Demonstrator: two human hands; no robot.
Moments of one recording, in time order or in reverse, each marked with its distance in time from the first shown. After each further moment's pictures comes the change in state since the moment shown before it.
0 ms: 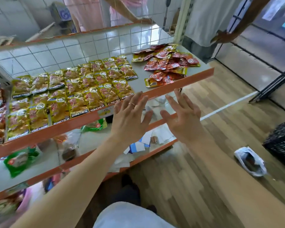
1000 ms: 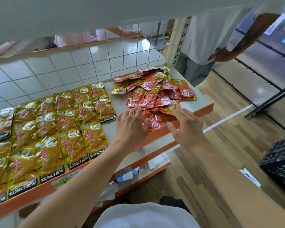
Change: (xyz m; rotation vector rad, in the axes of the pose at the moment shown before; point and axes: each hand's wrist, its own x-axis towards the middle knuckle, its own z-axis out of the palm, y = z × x) left_hand 0.232 0.003 0.094 0.011 -0.116 -0.145; right_hand 0.207 0.111 0.005 -0.100 -0.119 0.119
